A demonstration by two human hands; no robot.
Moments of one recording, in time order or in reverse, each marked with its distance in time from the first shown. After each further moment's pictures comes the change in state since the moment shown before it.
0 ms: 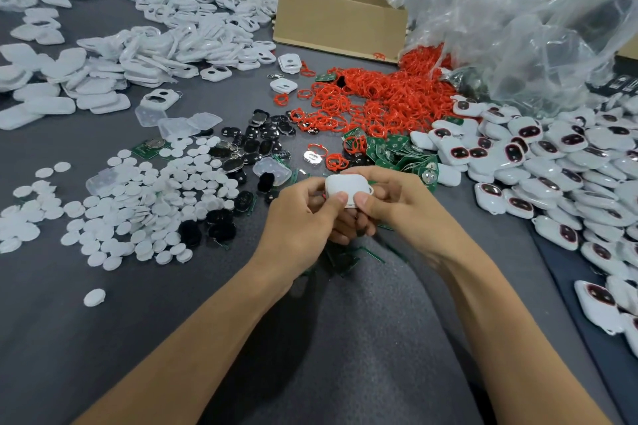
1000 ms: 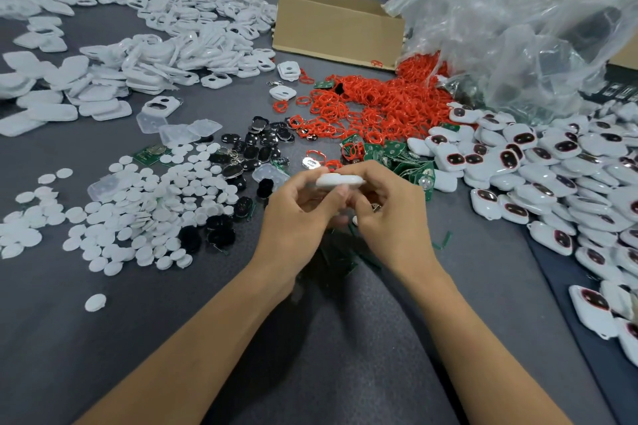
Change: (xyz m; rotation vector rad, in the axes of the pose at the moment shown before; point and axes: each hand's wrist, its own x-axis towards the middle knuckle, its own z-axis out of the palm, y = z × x) left_hand 0.001 0.005 0.003 -0.237 0.105 0.055; right_hand 0.008 0.014 0.021 -0.404 0.384 -0.382
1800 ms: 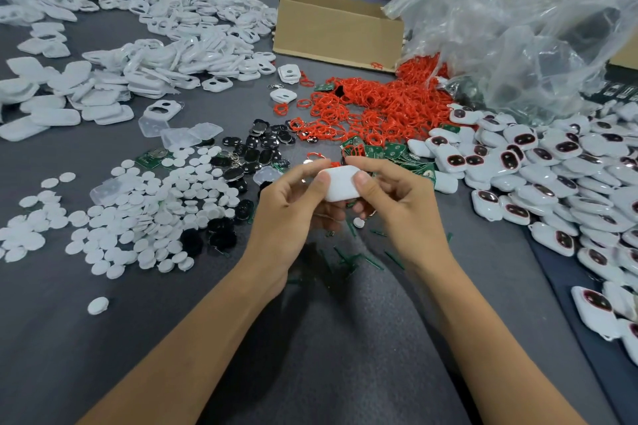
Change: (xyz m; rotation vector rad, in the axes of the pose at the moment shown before) left_hand 0.002 0.009 -0.008 -0.046 -0.030 0.006; right_hand 0.002 -0.003 -0.011 0.459 -0.029 0.187
